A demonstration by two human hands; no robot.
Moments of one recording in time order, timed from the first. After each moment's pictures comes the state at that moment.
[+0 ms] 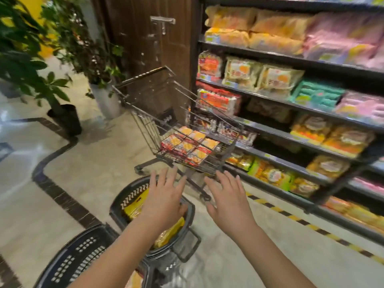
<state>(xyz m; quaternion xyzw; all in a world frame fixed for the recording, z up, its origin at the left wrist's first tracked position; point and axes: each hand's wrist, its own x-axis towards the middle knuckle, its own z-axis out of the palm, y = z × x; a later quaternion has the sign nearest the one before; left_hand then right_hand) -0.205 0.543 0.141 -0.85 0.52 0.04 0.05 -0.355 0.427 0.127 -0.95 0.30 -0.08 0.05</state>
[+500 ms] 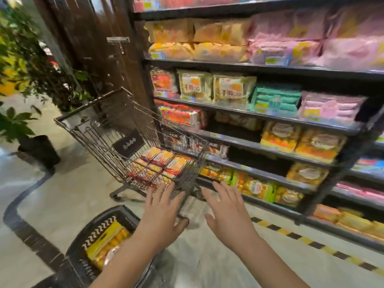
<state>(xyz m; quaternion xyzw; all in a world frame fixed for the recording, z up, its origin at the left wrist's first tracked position) -0.307 0.303 0.132 -0.83 0.56 0.05 0.03 -0.469 0.184 0.120 -0.94 0.31 -0.10 0.10</state>
